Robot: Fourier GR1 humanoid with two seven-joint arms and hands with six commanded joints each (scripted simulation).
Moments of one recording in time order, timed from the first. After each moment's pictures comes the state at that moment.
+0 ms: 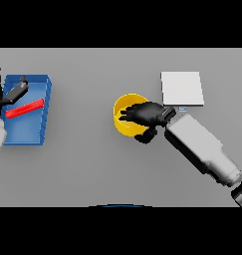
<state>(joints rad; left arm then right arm) -0.43 0.56 -0.14 -1.19 -0.30 0.15 0.49 -0.74 -0.32 0.70 -1.05 0.88 0.50 -0.20</state>
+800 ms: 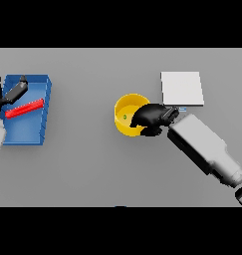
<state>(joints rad) -0.44 0.56 -0.14 -1.17 -0.31 0.15 0.48 -0.73 -0.35 0.70 -1.08 0.82 0.55 -0.23</state>
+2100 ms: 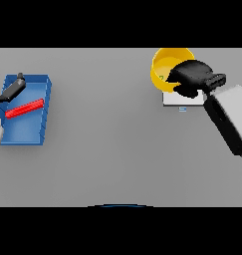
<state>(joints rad) -0.44 0.58 -0.13 -1.21 -0.31 0.14 0.51 -0.82 -0.54 0.45 -1.09 0.78 0.49 -0.11</state>
